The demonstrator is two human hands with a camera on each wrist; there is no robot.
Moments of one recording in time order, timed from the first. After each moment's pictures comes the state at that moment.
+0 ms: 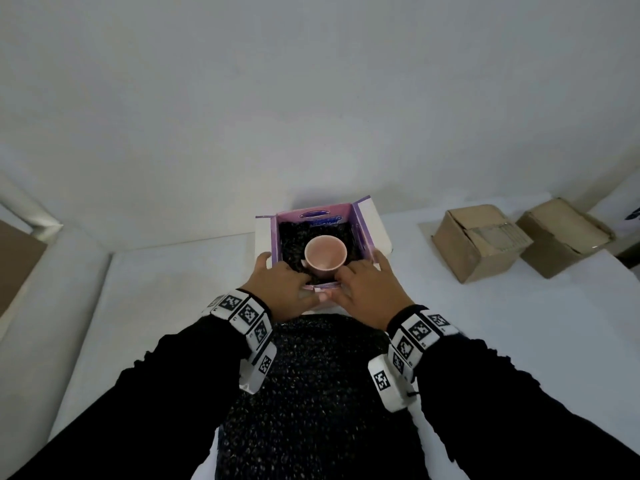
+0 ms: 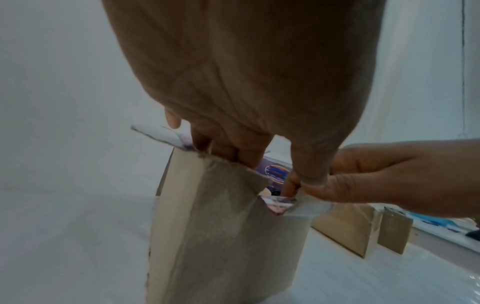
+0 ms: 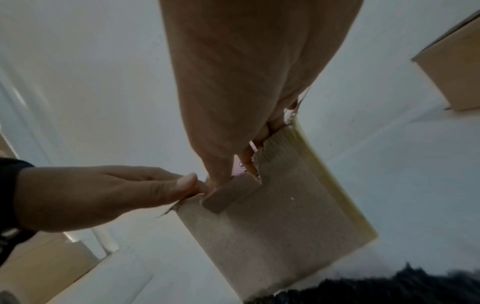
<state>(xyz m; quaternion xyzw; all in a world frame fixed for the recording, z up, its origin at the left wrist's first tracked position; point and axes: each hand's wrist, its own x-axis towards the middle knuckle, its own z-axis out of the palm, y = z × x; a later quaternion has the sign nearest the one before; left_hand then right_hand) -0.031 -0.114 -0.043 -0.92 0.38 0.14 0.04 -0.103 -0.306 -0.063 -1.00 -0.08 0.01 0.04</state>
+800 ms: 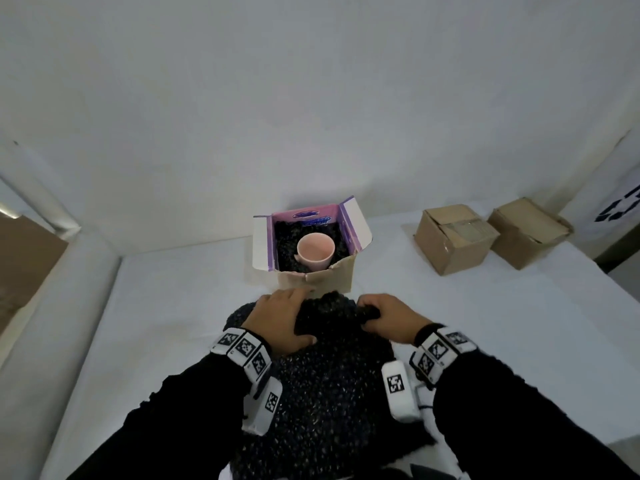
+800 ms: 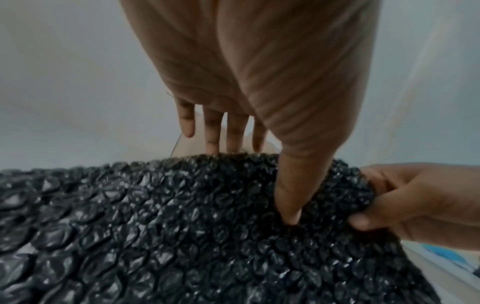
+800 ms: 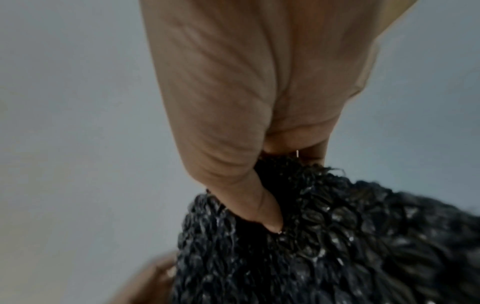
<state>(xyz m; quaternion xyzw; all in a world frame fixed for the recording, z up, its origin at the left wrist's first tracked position) -0.109 -0.098 -0.066 -0.93 0.35 0.11 -0.08 -0.185 -0.339 -0.068 -0.91 0.01 0.13 0.39</state>
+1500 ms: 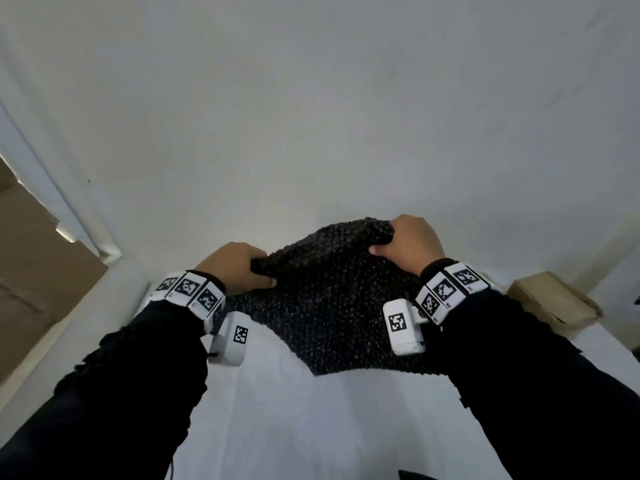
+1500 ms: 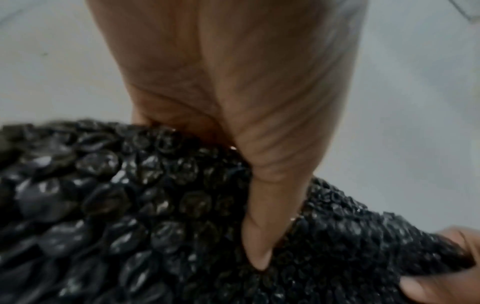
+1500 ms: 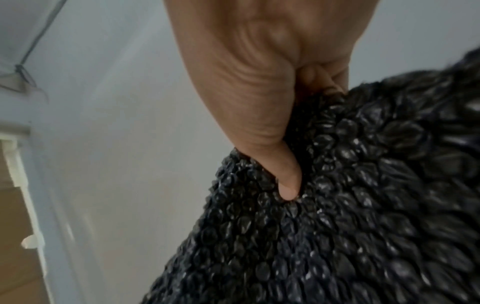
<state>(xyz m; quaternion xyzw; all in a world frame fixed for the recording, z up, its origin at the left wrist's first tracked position) -0.031 -0.064 0.094 -0.96 0.21 0.07 -0.15 -0.076 -0.365 0.110 -0.97 0.07 -0.09 0.21</state>
